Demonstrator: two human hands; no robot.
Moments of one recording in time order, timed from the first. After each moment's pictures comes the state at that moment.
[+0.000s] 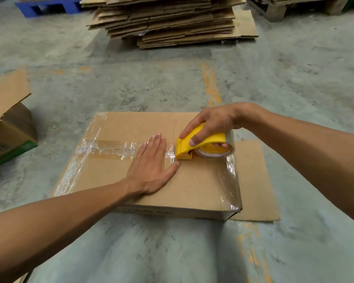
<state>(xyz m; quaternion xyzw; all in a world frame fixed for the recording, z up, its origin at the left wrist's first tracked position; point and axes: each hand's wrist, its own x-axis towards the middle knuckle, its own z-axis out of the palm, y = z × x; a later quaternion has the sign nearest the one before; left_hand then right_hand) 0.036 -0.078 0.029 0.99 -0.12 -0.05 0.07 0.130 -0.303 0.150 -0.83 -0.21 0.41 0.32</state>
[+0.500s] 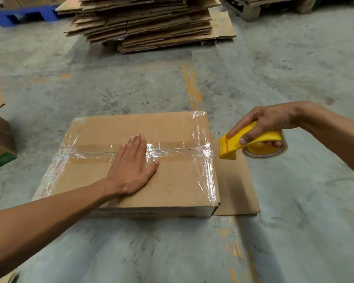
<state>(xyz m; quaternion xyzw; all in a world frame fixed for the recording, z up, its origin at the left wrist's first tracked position) 0.037 -0.081 0.036 0.99 -0.12 -0.08 0.03 0.100 -0.463 0.154 -0.85 -0.09 0.40 0.32</state>
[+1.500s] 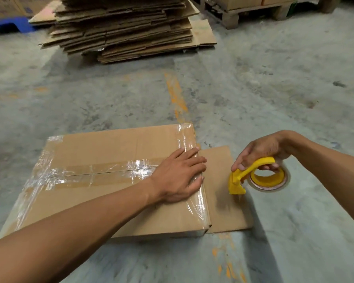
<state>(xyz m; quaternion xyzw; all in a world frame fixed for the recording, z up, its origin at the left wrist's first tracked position) 0.073 -0.222 0.044 0.89 -0.46 0.00 0.06 0.108 -0.518 0.082 -0.78 0.04 0.52 0.34</state>
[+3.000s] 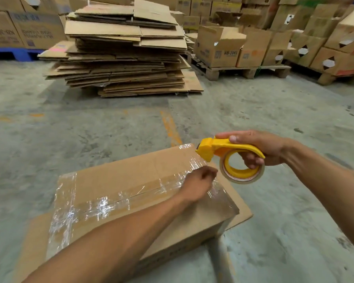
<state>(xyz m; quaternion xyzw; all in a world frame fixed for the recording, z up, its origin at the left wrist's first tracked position) 0.068 -0.249 0.095 0.77 -0.15 -0.20 0.59 0.071 -0.443 0.220 -0.75 0.01 0.27 0.61</state>
